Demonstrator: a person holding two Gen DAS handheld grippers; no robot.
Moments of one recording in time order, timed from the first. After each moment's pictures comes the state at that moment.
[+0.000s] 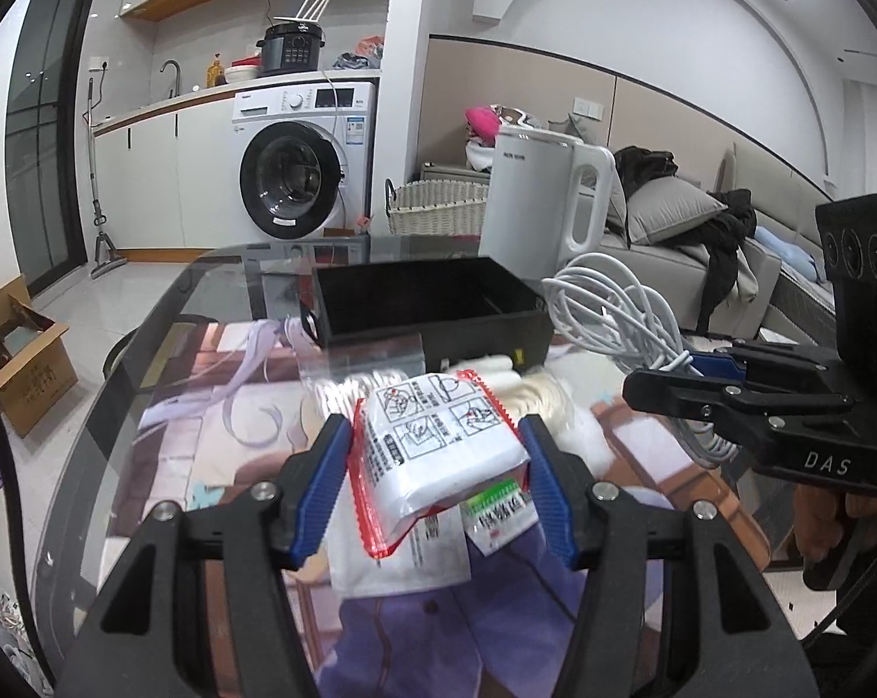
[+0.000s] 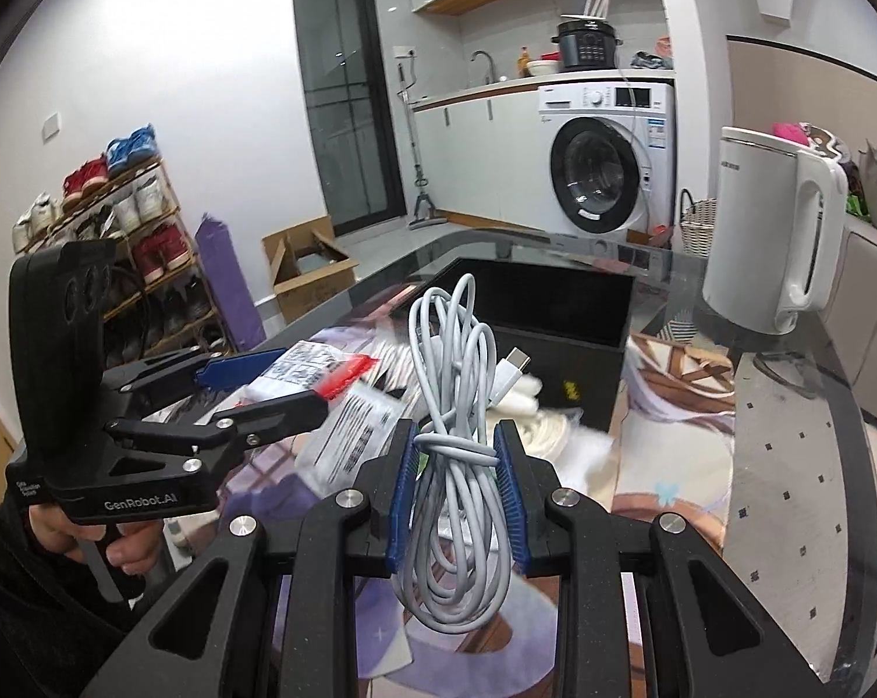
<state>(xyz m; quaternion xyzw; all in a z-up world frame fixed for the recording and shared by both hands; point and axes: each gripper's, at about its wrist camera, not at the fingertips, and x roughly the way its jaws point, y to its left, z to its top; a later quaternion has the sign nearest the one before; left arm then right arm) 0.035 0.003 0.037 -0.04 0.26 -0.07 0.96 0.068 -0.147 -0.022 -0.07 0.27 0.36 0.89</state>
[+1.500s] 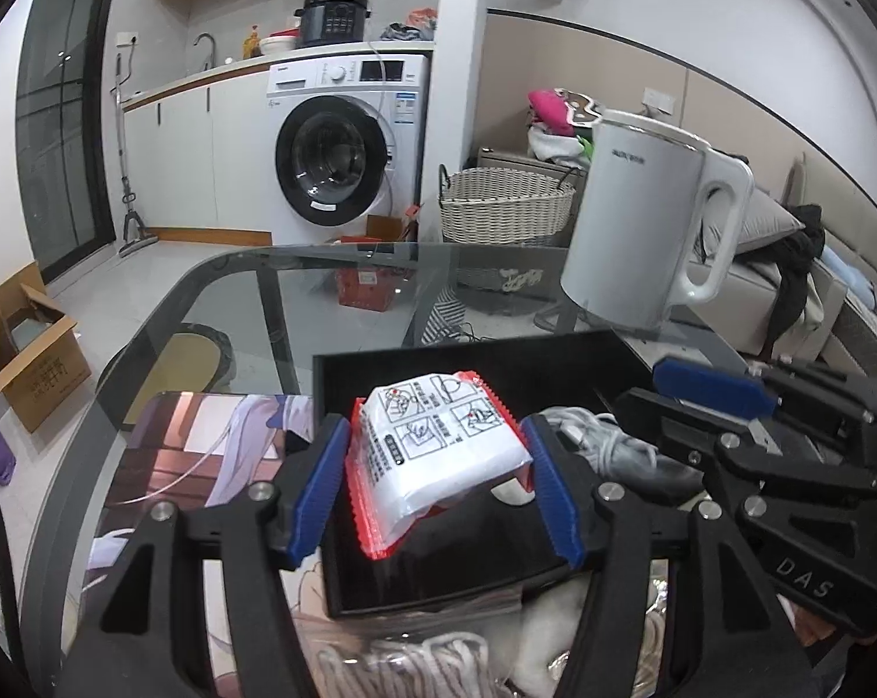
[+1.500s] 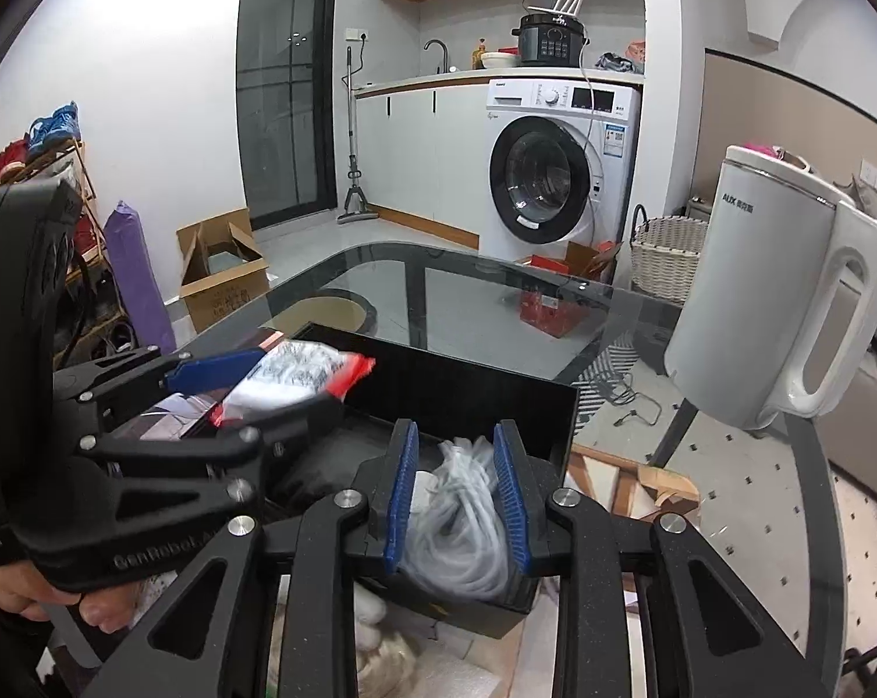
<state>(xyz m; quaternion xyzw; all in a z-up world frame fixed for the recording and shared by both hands) 0.206 0.011 0.025 -0.05 0.30 -0.01 0.95 0.229 -0.085 -0.025 -0.12 0.27 0.28 0.91</state>
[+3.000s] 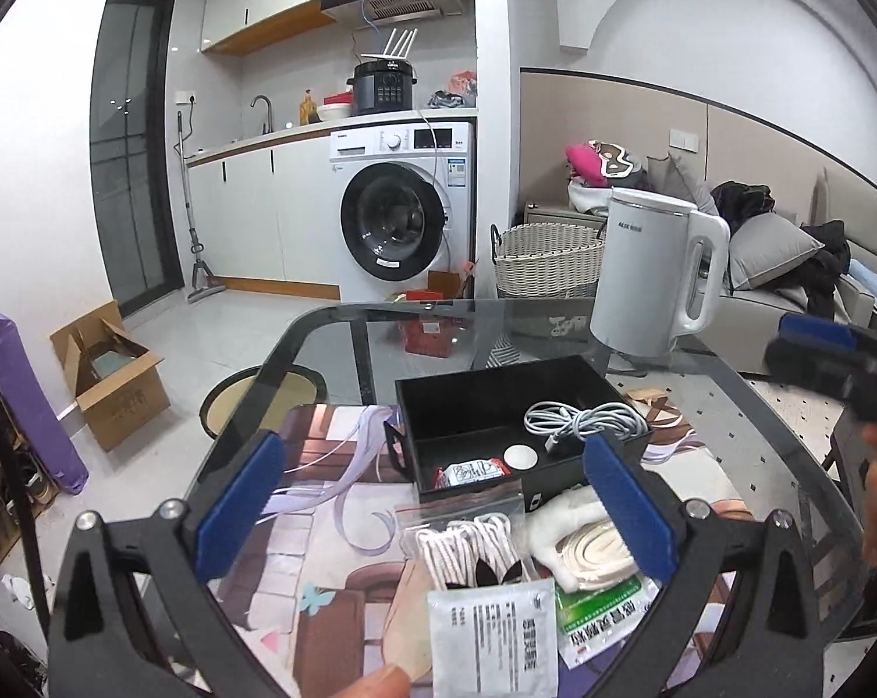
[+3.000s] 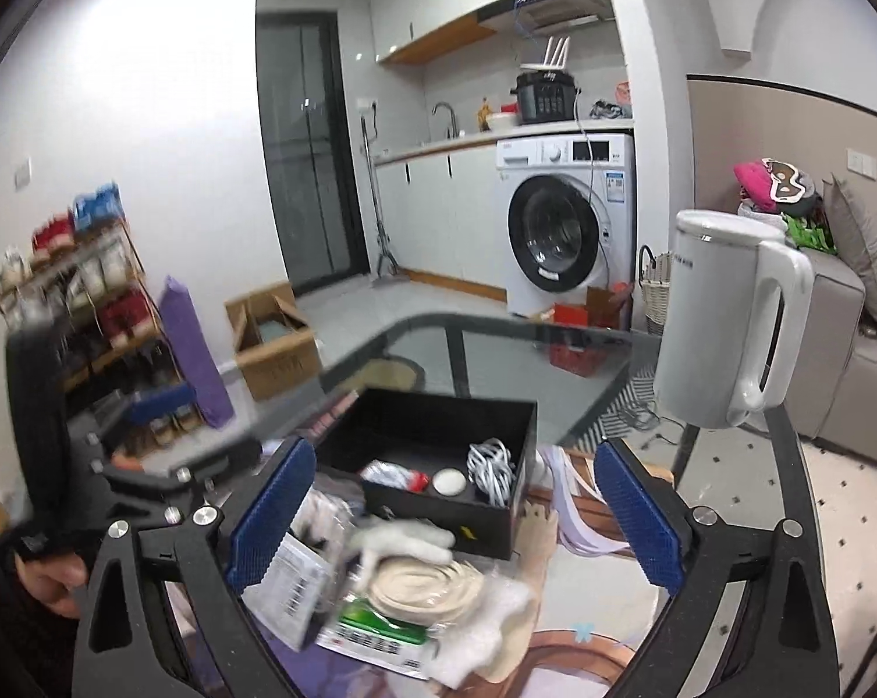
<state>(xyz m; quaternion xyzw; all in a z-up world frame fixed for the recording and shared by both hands) 0.071 0.028 0.091 -0.02 0.23 0.07 0.97 0.124 -0.152 0.055 -0.03 0.21 0.33 0.92</state>
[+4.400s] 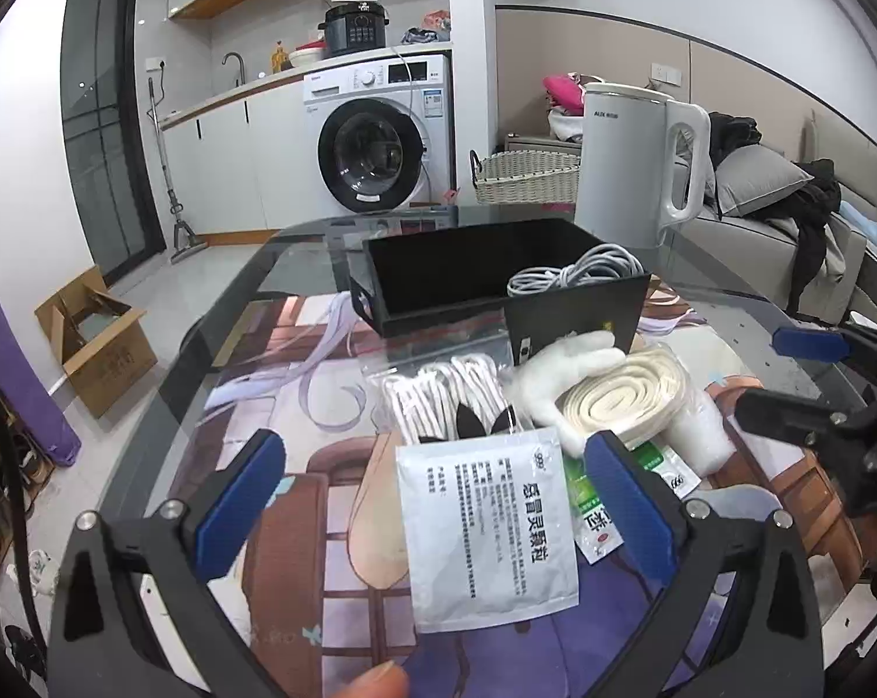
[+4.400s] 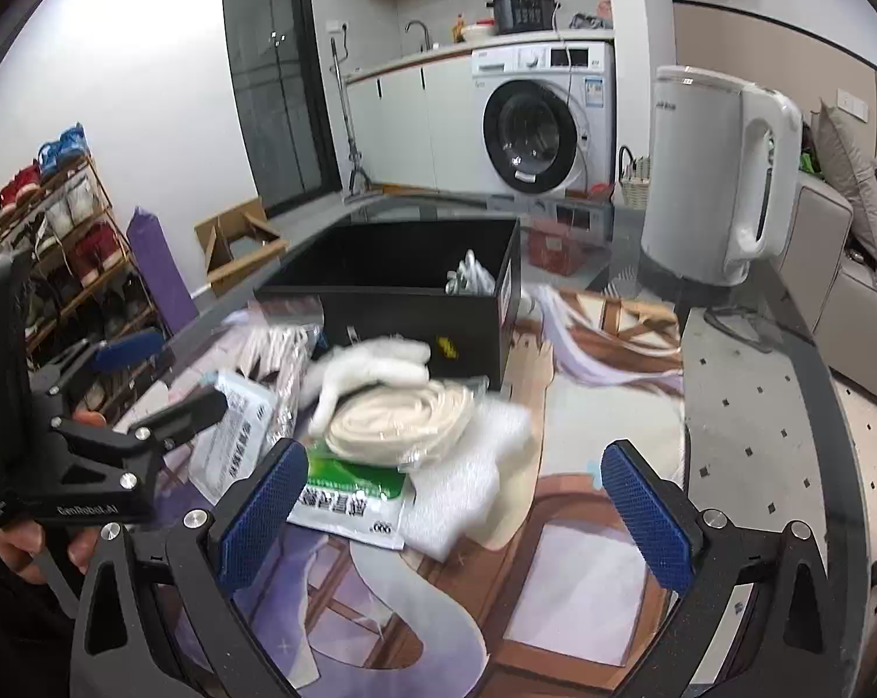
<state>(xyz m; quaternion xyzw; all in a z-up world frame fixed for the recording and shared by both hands) 0.065 0.011 0.013 -0.01 0.30 0.04 0.95 0.112 -0.153 -0.053 -0.08 0.33 0.28 0.90</state>
